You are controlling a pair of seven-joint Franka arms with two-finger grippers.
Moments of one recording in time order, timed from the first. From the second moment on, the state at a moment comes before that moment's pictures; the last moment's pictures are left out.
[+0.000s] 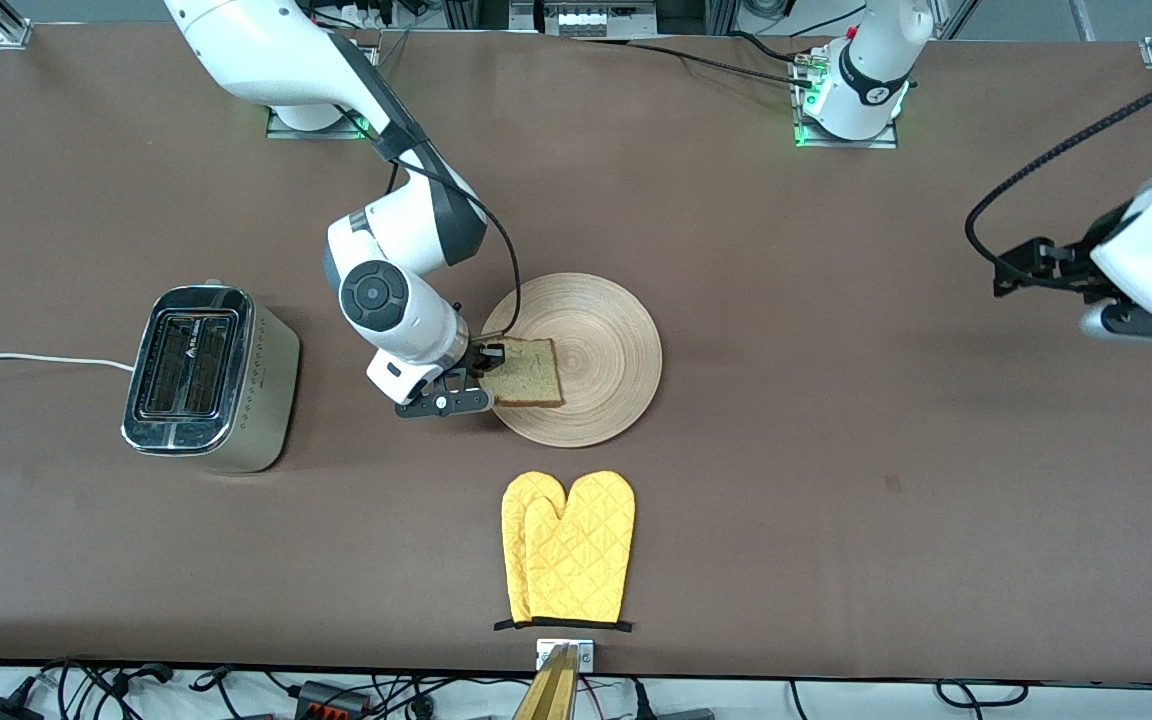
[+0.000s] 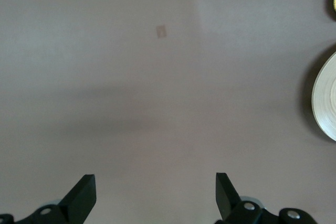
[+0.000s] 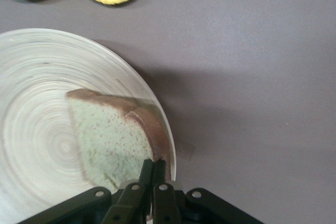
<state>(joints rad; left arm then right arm) 0.00 0.12 -0.06 -1.50 0.03 1.49 -0.03 0.49 0.61 0.04 -1.55 0.13 2.14 0.35</state>
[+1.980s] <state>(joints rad) -0.10 -0.01 -0.01 -1.60 0.03 1.55 -0.09 0.41 0.31 -0.16 -1.48 -0.49 1.50 0.13</state>
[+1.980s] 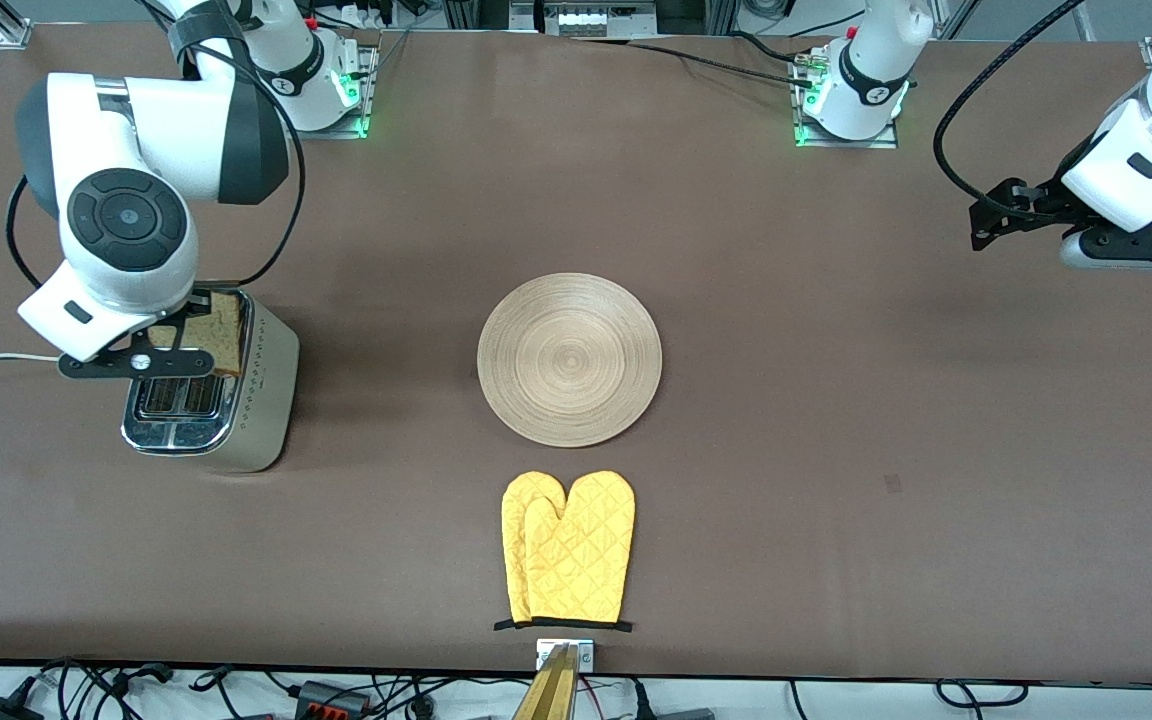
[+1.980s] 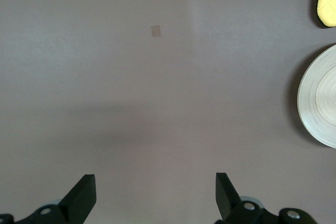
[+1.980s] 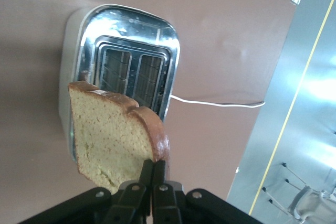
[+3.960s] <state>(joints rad) -0.10 -0.01 -0.01 -1.60 0.03 1.55 -0.09 0.40 0.43 -0.16 -1.48 -0.57 1.64 0.26</state>
